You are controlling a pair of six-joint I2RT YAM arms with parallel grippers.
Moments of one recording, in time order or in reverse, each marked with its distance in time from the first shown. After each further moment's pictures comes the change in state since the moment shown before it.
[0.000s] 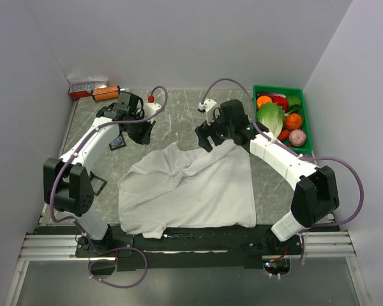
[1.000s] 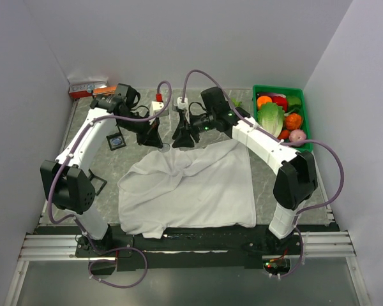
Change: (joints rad) left arm 0.002 0.028 0.225 -0.391 0.564 0.445; right arm 0.082 0.216 0.307 -0.086 -0.673 -0.207
